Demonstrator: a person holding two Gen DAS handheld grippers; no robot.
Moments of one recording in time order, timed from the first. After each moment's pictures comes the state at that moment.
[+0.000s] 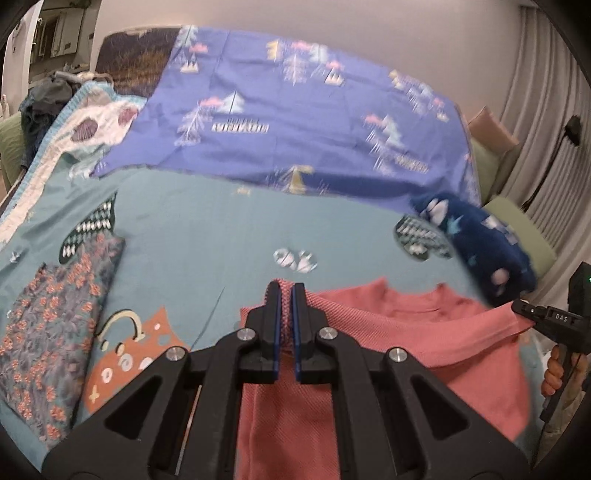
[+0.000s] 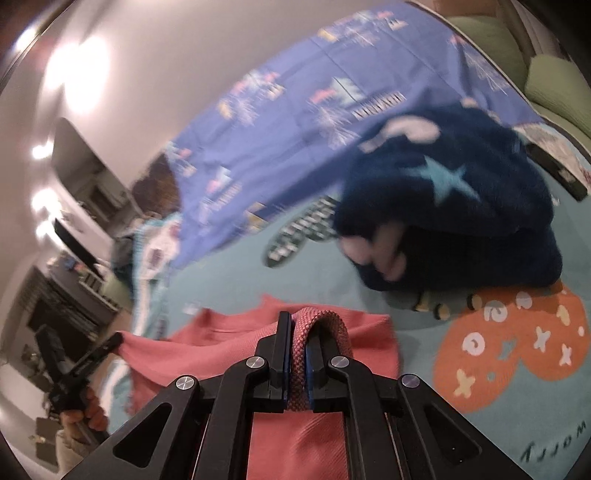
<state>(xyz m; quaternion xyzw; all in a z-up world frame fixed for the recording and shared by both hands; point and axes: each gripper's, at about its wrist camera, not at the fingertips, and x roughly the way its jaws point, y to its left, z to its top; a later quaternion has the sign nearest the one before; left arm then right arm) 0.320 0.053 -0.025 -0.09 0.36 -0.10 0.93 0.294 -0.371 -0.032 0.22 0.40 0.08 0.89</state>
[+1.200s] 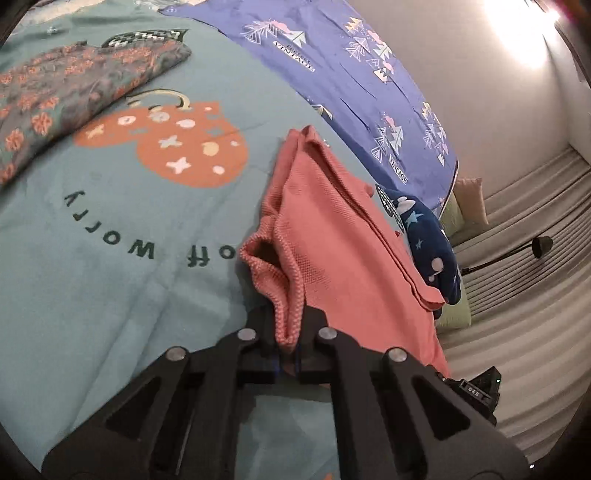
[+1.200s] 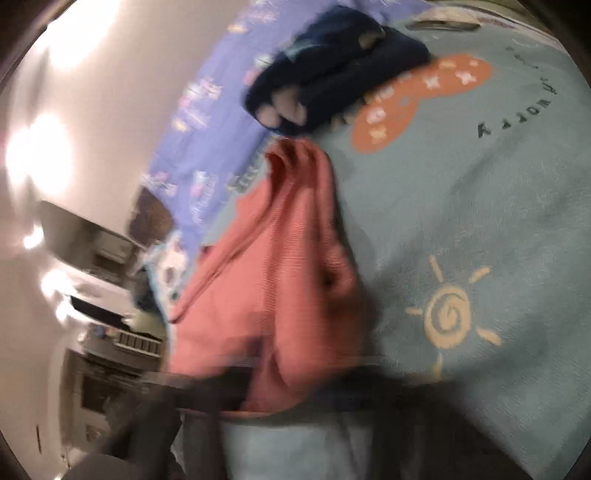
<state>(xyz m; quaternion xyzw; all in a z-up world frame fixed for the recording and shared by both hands) 0.191 0.104 -0.095 -0.35 0.41 -0.14 0.83 0.153 -0.363 -0.083 0.40 0.42 0.05 0.81</state>
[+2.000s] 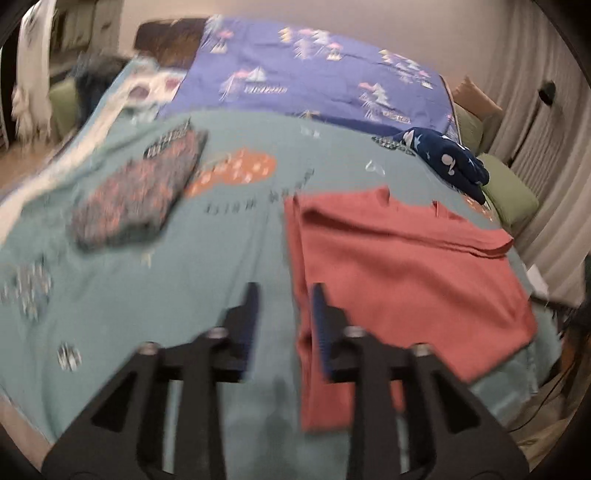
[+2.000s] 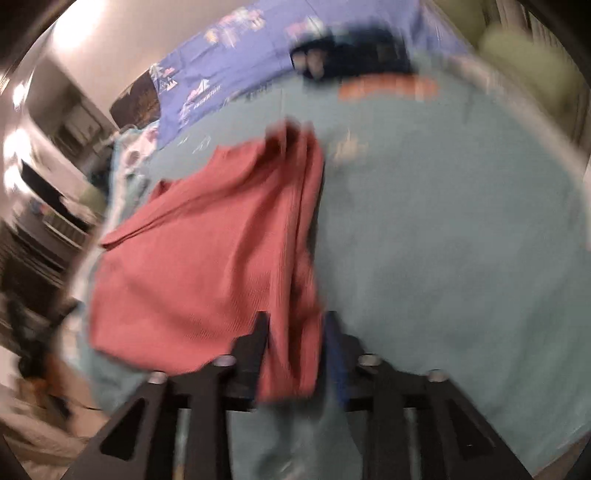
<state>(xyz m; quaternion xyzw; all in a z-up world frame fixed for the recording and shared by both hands) 0.046 0.119 -0.038 -0.06 0.38 -0.10 0.92 0.009 -0.326 -0.017 0.08 0.45 0.02 0.89</state>
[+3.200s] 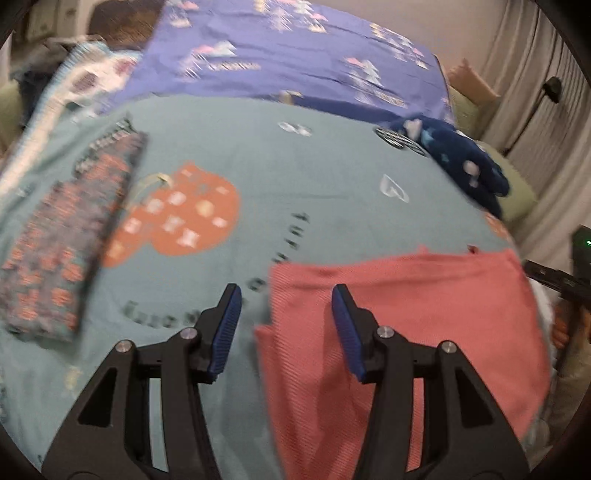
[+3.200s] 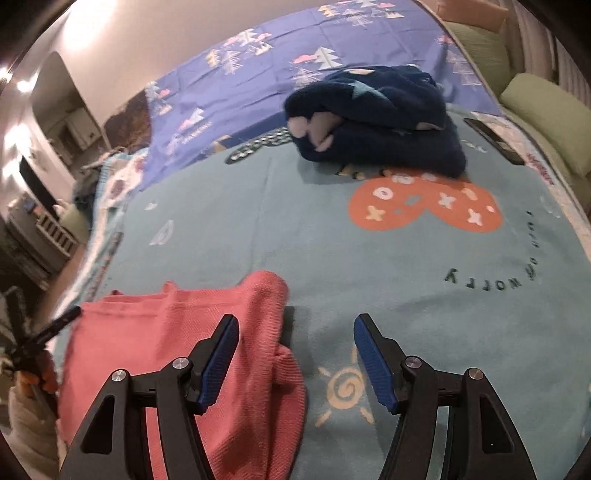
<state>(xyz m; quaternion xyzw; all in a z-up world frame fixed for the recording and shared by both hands) 0.194 0.087 -0.072 -0.07 0.43 -0.15 0.89 0.148 -0.367 -0.036 0.12 0.45 0.08 0.88</state>
